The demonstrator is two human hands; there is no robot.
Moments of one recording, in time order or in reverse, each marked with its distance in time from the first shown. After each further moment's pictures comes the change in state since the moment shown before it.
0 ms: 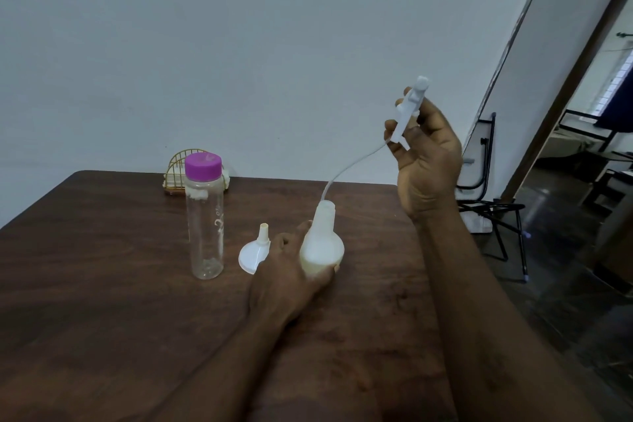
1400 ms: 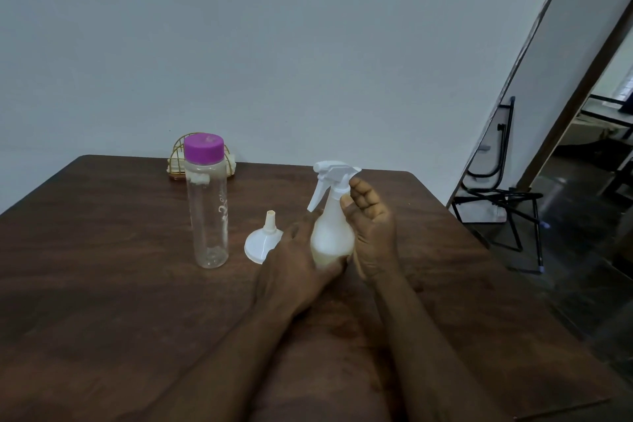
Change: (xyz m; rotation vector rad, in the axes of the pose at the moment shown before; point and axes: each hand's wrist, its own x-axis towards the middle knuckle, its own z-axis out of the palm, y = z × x) left_hand 0.005 -0.007 0.008 -0.003 0.028 0.065; right_hand -0.092 0.127 -0.011 -0.035 -0.021 0.348
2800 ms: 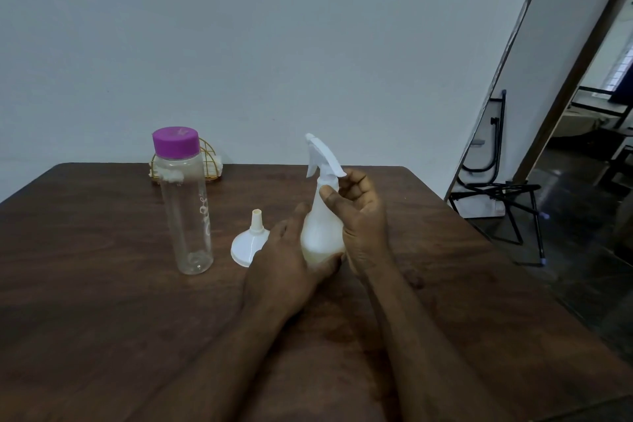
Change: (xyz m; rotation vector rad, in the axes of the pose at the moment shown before) left_hand -0.001 0.004 -0.001 -0.012 -0.021 -0.007; right_hand 0.000 -0.002 0.005 -0.095 -0.005 -0.102
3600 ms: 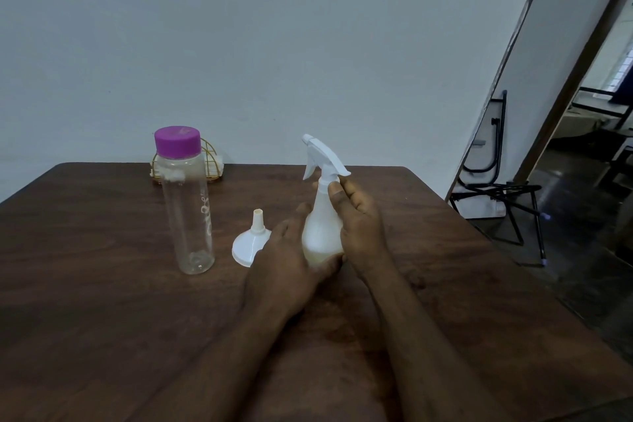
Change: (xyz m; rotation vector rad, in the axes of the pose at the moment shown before) left_hand 0.001 0.001 -0.002 -0.011 -0.012 -0.003; right_hand -0.001 0.000 -0.001 -0.171 -0.088 0.050
